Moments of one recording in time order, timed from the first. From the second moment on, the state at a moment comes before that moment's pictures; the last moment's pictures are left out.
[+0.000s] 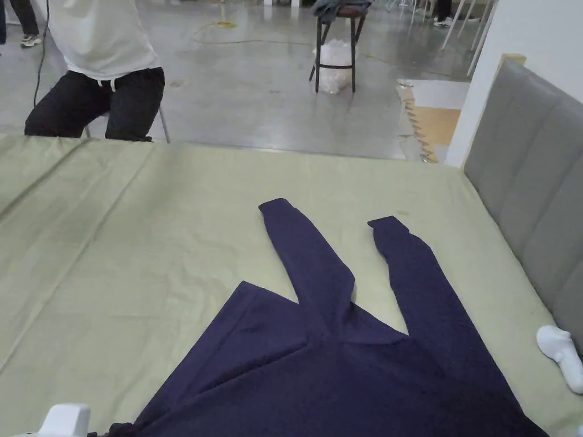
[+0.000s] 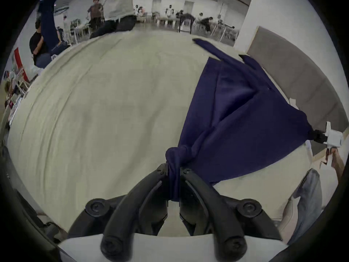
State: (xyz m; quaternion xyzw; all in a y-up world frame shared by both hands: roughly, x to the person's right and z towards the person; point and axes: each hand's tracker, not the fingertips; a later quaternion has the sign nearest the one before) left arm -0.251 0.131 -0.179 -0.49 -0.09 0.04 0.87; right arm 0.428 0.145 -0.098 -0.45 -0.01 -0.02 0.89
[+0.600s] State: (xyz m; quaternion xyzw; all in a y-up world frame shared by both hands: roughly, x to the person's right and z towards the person) left arm -0.256 0.164 -0.159 -0.44 -0.04 0.07 0.89; right arm 0.425 0.163 -0.069 -0.42 -0.04 -0.01 0.91
